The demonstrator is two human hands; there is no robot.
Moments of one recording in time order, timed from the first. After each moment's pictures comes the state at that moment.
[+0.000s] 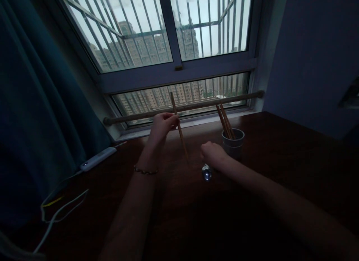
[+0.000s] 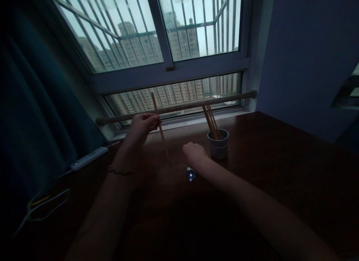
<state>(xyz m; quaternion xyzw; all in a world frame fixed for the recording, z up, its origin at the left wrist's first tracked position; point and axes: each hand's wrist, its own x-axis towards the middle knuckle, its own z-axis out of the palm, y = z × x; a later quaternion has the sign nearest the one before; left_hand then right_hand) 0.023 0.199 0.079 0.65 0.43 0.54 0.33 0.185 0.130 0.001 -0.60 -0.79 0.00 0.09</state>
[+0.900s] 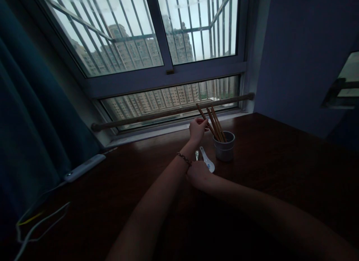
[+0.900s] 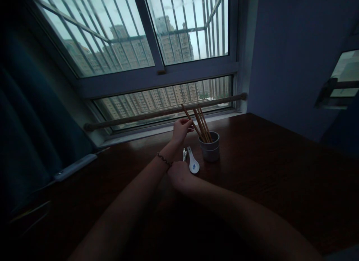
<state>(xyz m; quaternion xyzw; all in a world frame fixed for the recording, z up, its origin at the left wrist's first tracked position) 0.167 0.232 0.022 0.62 0.40 0.51 0.45 0.155 0.119 -0.034 -0.54 -0.84 0.01 0.03</state>
